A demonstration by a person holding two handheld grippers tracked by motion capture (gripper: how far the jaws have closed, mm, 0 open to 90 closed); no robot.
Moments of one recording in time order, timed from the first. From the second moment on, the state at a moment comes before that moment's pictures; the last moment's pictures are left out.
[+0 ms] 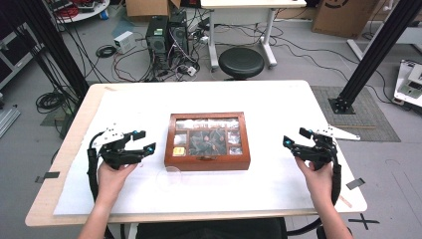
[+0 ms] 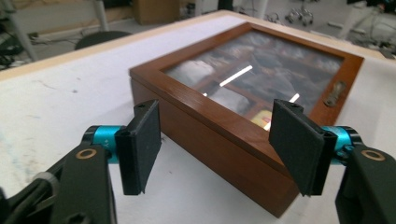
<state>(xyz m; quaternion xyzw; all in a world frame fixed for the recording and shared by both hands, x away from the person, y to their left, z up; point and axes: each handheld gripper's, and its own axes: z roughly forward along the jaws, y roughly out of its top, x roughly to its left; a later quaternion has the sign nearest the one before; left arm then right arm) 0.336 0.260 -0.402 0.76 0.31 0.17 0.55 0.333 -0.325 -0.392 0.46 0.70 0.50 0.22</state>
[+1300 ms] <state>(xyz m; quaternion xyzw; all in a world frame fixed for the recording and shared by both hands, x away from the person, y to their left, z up) 0.333 0.234 -0.427 0.85 0.24 0.07 0.46 0.334 -0.323 -0.394 0.46 0.71 0.50 0.22</state>
